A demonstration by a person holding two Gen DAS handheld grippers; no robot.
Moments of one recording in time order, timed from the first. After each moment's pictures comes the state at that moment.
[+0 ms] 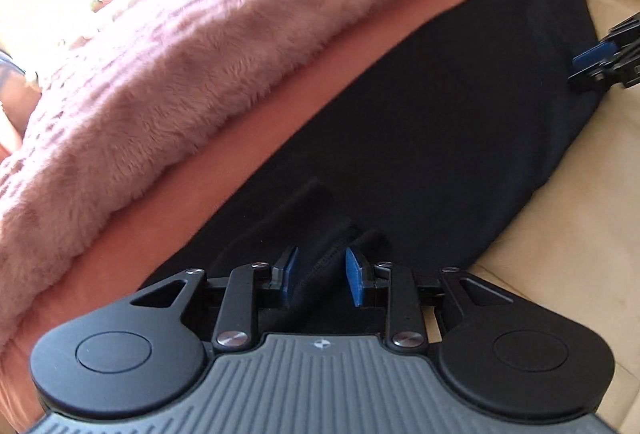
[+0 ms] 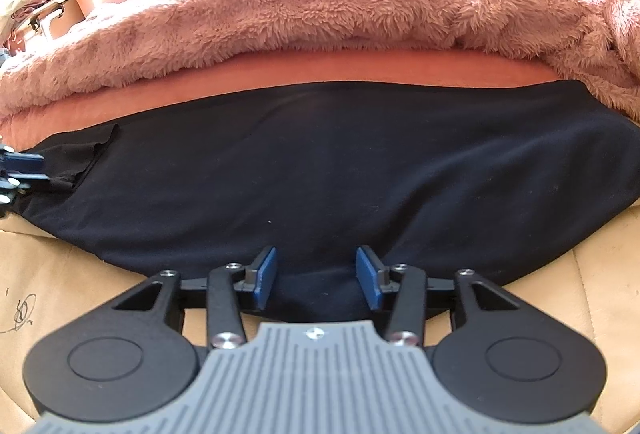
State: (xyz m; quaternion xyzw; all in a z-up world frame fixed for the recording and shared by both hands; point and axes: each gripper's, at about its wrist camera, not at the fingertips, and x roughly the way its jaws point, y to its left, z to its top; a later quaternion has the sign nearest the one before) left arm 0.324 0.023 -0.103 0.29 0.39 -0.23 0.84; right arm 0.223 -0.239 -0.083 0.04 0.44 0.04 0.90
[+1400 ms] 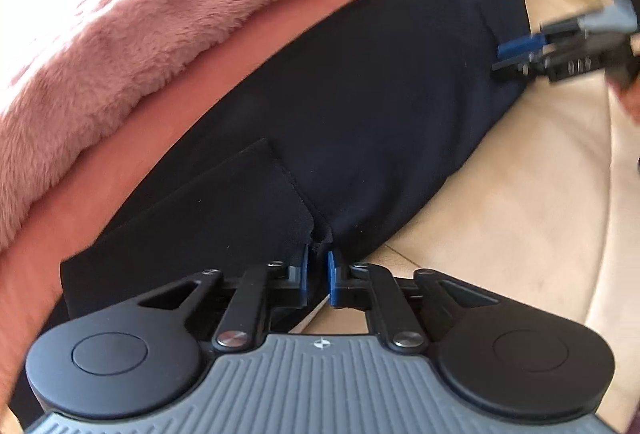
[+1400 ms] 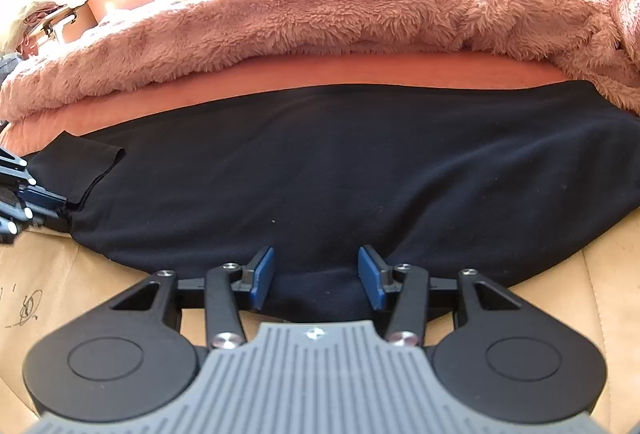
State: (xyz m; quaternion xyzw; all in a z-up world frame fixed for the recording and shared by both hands) left arm 0.316 0.022 -0.093 0.23 0.45 -0.34 0.79; right arm 0.221 -0.244 -0.086 0.05 0.43 0.06 0.90
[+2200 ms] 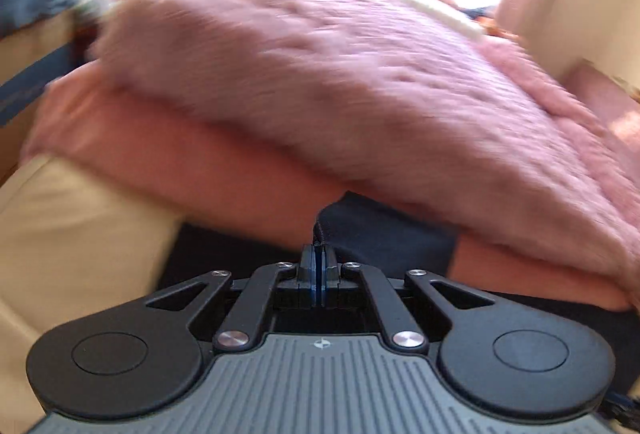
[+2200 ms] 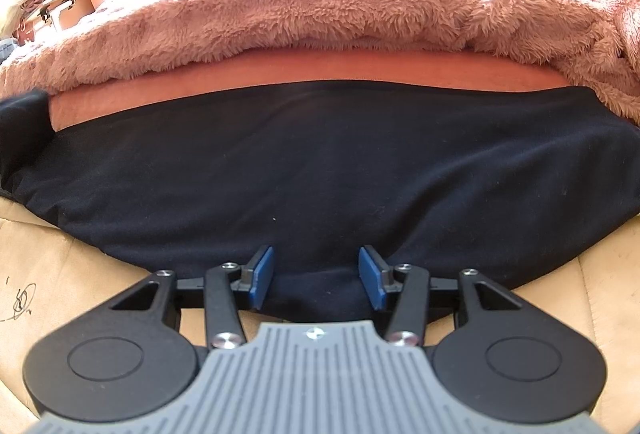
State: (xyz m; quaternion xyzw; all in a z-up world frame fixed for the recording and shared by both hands) left arm 0.327 0.283 -0.064 -0.18 0.37 0.04 0.91; right arm 0.227 -0.238 -0.083 0.03 0.44 0.05 0.90
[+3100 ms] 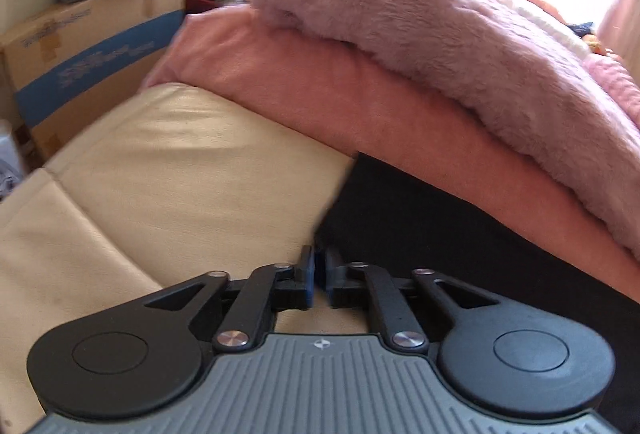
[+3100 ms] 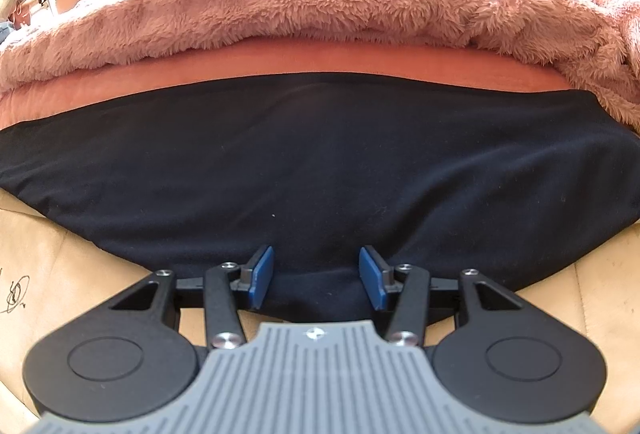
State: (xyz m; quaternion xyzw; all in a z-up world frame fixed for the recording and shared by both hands) left arm 0.287 0.342 -0.113 -0.19 0.39 0.19 0.88; right arm 0.233 -0.232 -0.083 0.01 0.46 0.05 0.89
